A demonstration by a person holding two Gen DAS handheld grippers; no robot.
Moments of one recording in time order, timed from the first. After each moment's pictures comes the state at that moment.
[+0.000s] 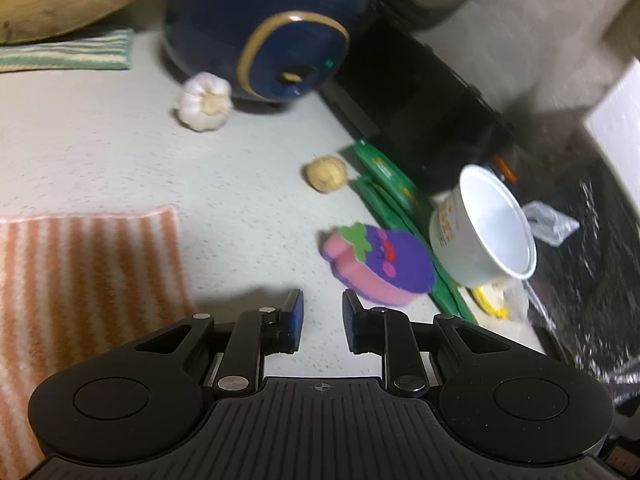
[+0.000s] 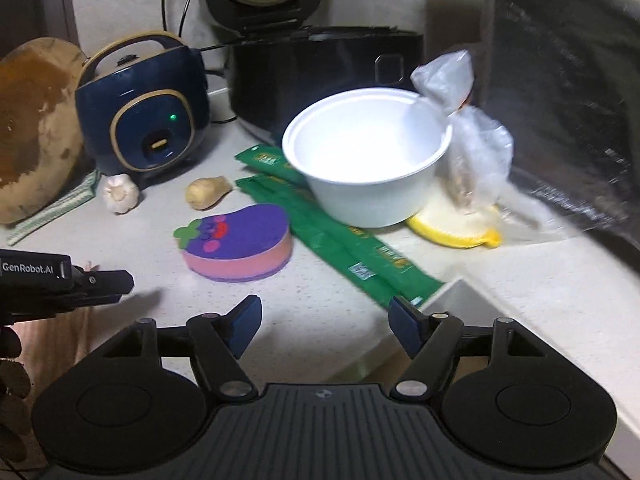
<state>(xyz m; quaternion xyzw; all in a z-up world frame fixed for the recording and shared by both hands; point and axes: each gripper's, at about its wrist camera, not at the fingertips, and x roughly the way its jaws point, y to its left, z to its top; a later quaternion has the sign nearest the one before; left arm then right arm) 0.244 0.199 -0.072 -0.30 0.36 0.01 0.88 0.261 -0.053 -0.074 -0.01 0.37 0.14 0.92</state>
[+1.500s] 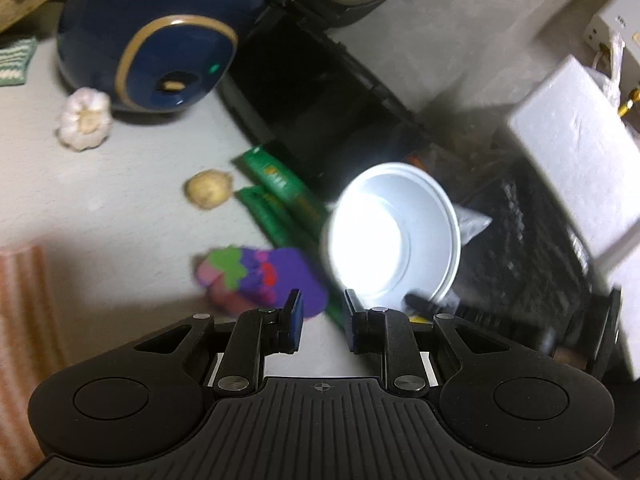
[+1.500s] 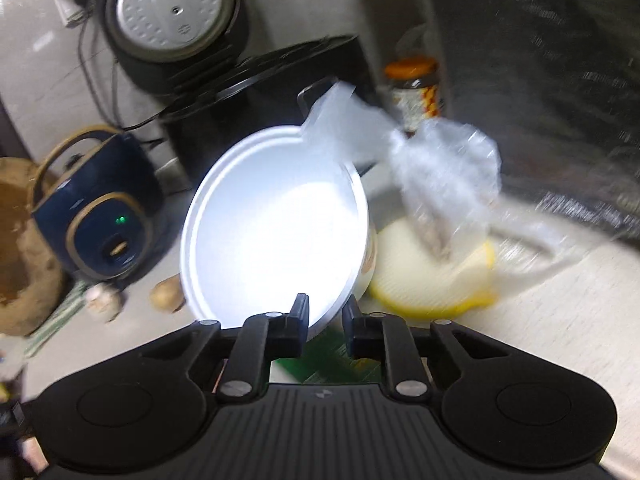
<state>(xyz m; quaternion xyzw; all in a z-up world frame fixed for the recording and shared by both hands) 0.283 0.165 -0.047 -0.32 0.32 -0.10 0.88 0.346 -0.105 -0.061 0.13 0.37 0.14 0.91</state>
